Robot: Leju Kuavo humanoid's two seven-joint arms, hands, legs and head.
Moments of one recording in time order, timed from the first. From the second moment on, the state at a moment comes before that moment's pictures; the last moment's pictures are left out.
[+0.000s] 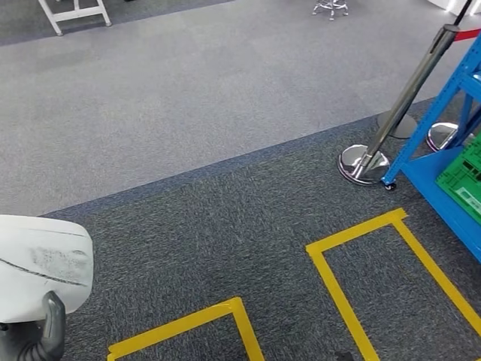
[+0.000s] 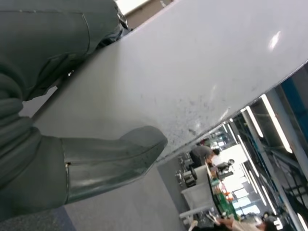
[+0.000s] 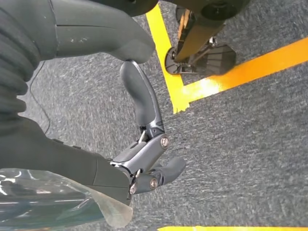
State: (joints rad) left arm 0.45 -0.02 -0.13 -2.01 -0.25 0.51 -0.70; right arm -0.03 0.10 -0.65 -0.20 0.68 -0.14 -0.21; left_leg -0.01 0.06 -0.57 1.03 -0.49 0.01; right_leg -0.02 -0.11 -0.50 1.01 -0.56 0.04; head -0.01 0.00
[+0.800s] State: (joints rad) left arm 0.42 -0.03 -0.13 -2.01 -0.24 0.56 -0.70; right arm -0.03 0.09 -0.69 -0.20 0.70 -0.14 -0.22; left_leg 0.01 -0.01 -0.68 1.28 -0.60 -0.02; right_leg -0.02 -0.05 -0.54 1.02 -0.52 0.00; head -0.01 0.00
